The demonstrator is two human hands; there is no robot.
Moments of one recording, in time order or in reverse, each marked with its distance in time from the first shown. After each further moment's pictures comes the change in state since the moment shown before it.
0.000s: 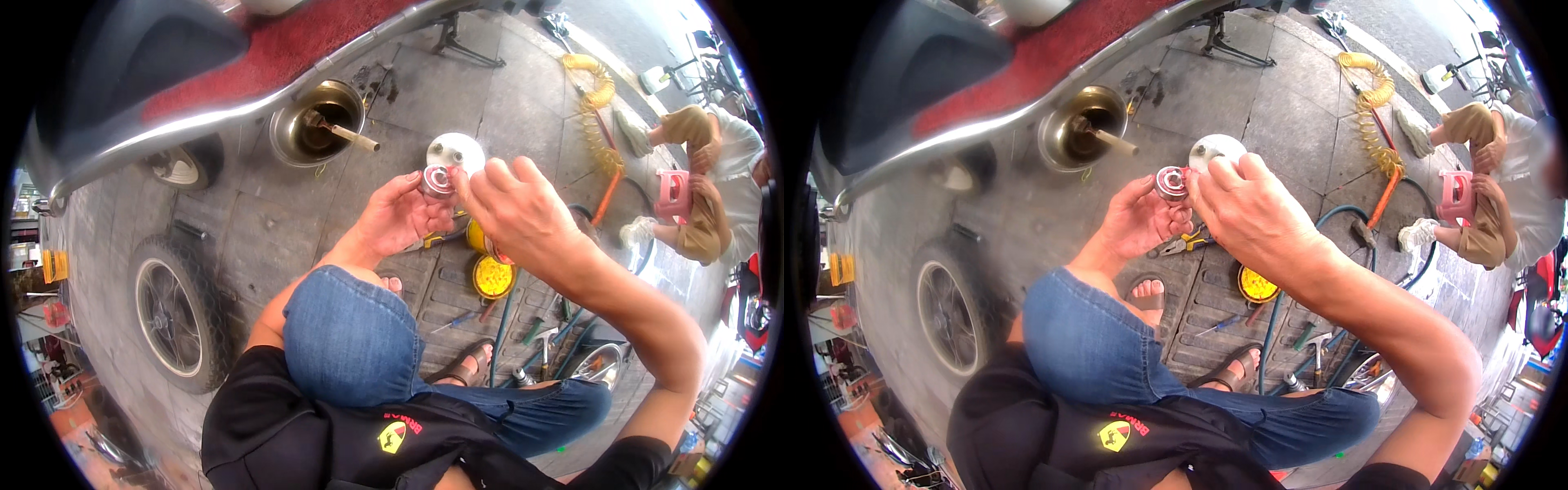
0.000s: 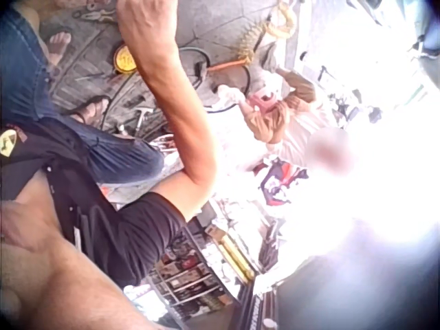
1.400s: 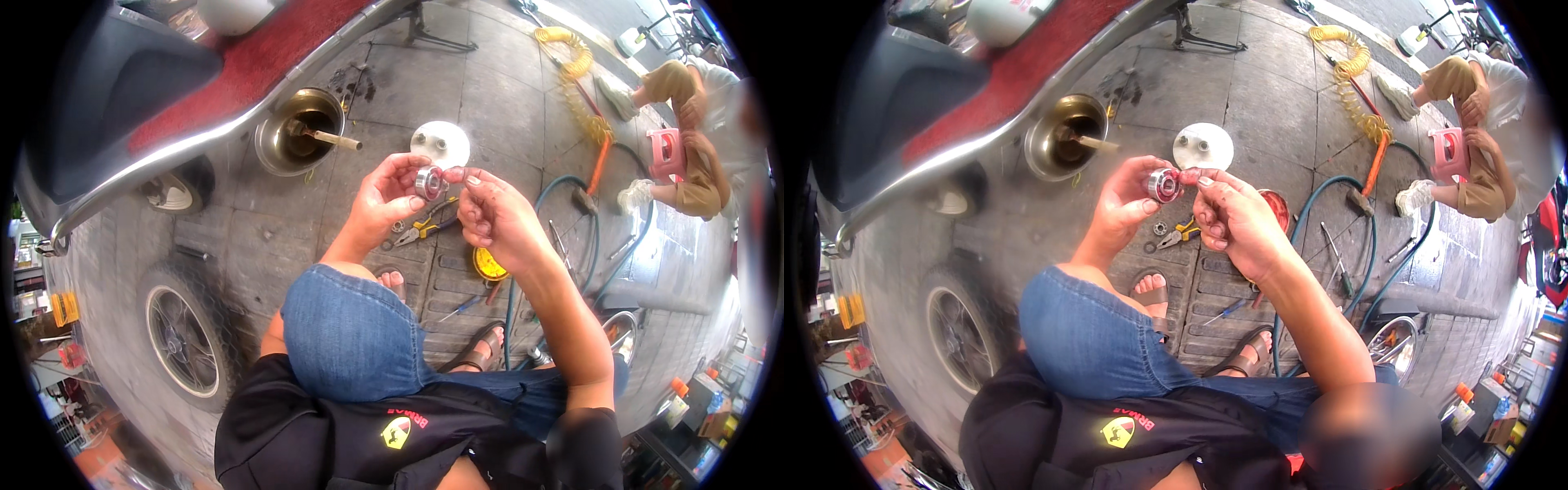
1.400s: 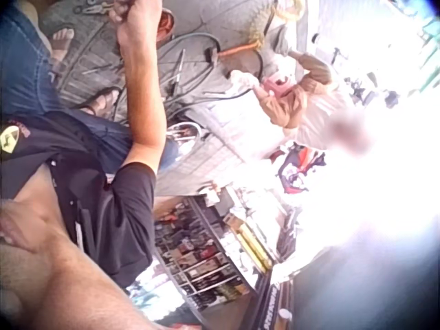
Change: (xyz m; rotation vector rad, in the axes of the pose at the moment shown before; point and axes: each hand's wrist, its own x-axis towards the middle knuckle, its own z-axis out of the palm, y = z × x) left_hand 0.000 -0.004 0.005 0.682 -0.012 0.410; right_hand -0.020 -0.054 0.040 2.785 0.296 1.031
